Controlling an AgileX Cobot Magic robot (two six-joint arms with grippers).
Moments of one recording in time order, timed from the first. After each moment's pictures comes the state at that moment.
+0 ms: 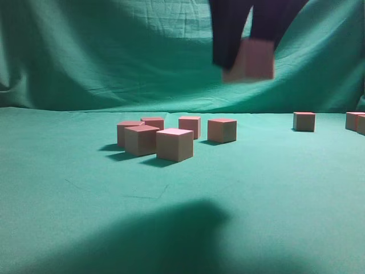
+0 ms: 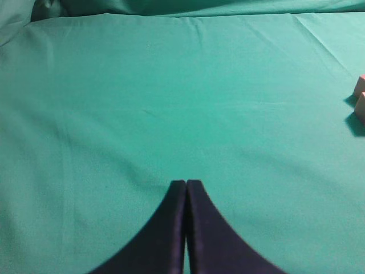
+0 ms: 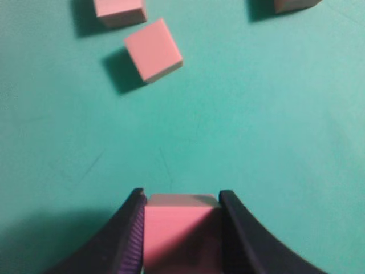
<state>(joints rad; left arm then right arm) -0.01 -0.01 0.02 0.02 0.35 0.01 0.81 1.63 -1.16 -0.13 0.91 0.35</state>
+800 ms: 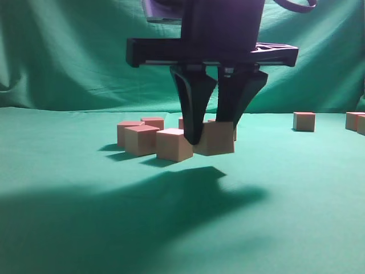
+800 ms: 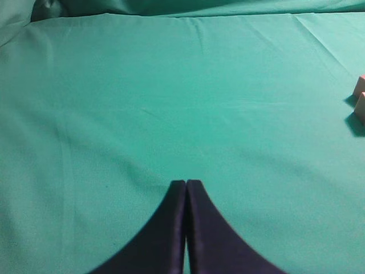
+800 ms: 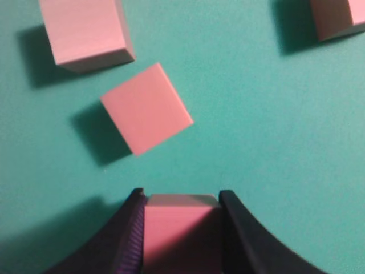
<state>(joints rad) -0.01 -0.01 0.02 0.02 0.35 0.01 0.82 1.83 -1.16 -0.22 0.73 0.49</state>
